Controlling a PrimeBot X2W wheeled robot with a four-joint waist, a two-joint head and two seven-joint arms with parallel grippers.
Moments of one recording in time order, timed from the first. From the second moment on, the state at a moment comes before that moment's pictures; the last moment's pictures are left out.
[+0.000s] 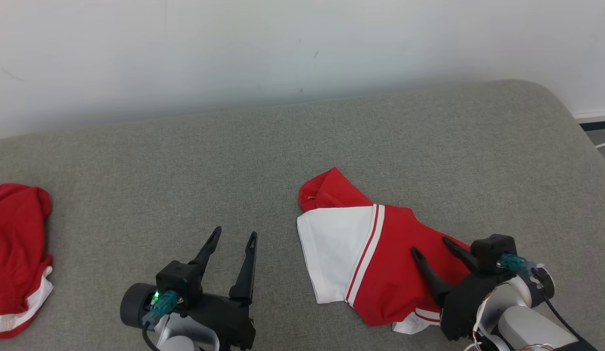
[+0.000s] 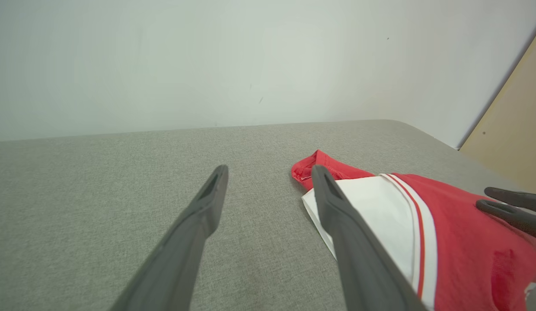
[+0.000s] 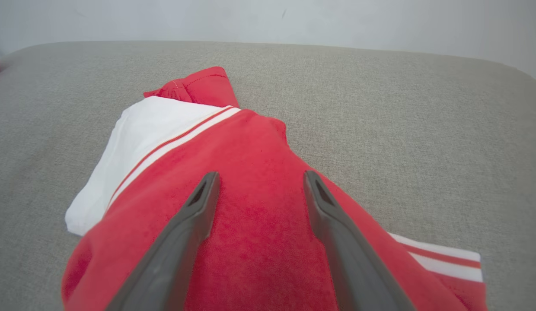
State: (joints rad) left arm -0.28 0.07 -0.47 0.37 -0.27 0.03 -0.21; right arm -0.37 -0.40 0.71 0.44 0.74 -0.08 -0.12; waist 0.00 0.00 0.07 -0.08
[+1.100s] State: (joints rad) left arm -0.29 0.07 -0.44 0.40 -0.26 0.08 -0.24; right arm -0.61 -0.36 0.65 0.45 0.68 -0.09 -0.21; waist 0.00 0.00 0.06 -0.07
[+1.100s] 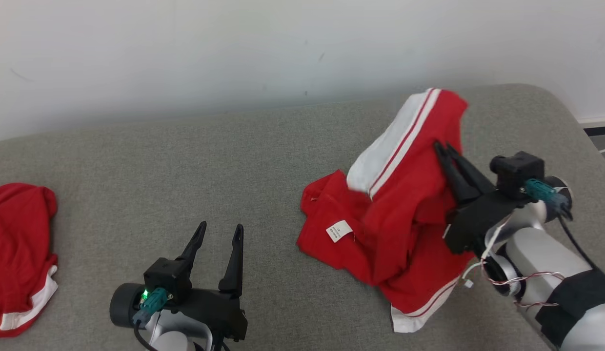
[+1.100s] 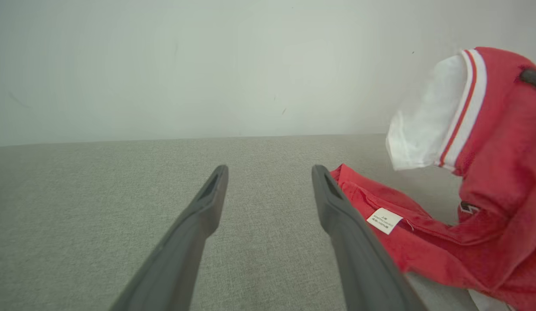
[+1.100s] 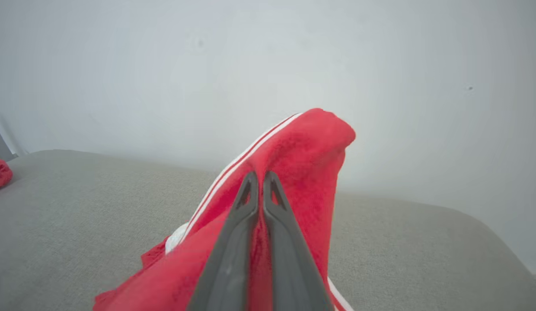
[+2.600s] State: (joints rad) left arm -0.69 0.05 -0.51 0.81 -0.36 -0.12 -0.03; right arm -0.39 -0.36 0.52 0.32 0.68 -0.12 -0.25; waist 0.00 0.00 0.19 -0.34
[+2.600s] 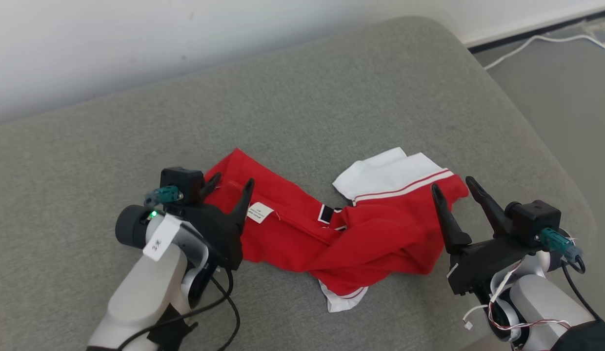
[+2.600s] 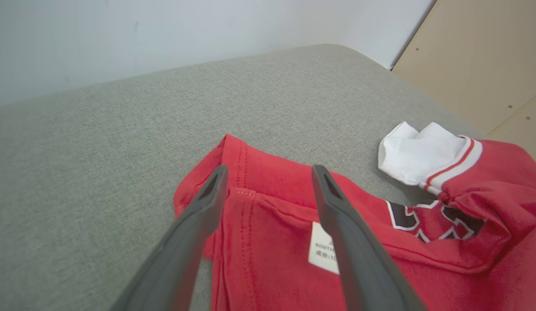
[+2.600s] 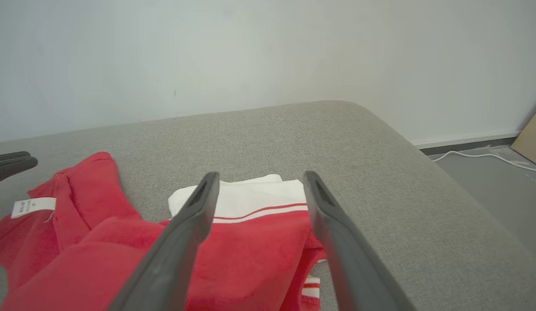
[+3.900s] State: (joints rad) left arm -0.60 0.07 -0.48 0.93 -0.40 -0.09 -0.23; right arm -0.32 -0.32 0.46 0.42 0.66 -0.12 -0.25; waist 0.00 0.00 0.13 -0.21
